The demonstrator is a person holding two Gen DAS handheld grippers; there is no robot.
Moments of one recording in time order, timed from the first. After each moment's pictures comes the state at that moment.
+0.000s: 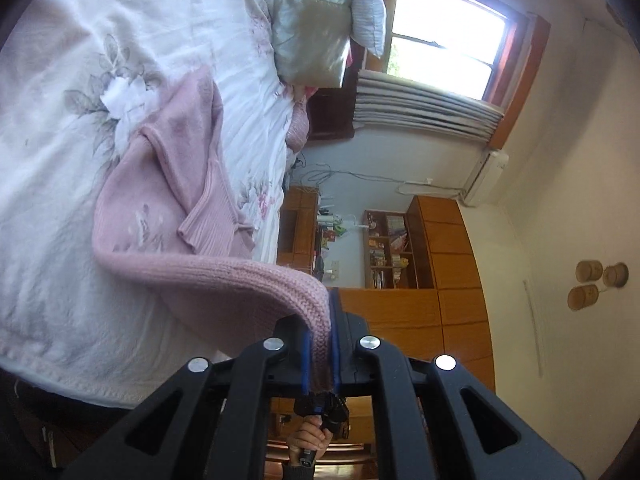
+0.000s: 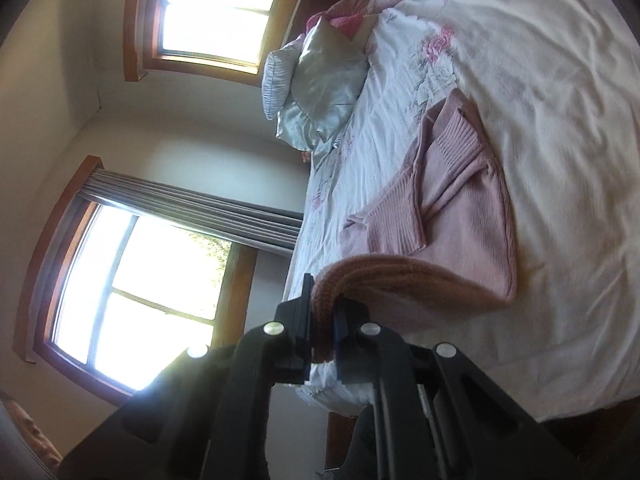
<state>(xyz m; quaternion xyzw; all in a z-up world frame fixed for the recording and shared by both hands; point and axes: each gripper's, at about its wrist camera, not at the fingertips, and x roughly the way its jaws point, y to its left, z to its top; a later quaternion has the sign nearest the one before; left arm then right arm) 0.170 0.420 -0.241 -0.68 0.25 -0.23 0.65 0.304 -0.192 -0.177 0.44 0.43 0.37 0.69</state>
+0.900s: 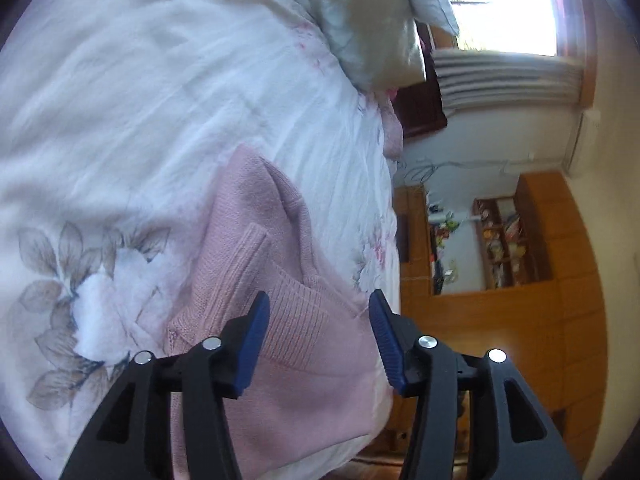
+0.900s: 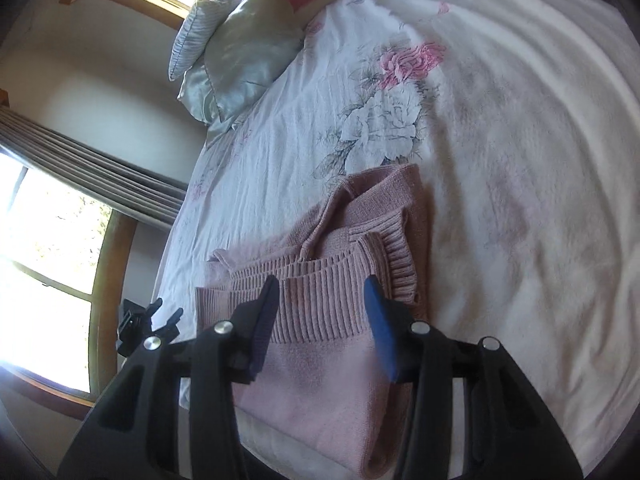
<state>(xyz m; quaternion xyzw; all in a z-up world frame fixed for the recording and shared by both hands) 0.370 0.442 -0.273 -0.49 0.40 -0.13 0.76 0.491 -0.135 -0.230 0.24 0.53 0.29 0.76</state>
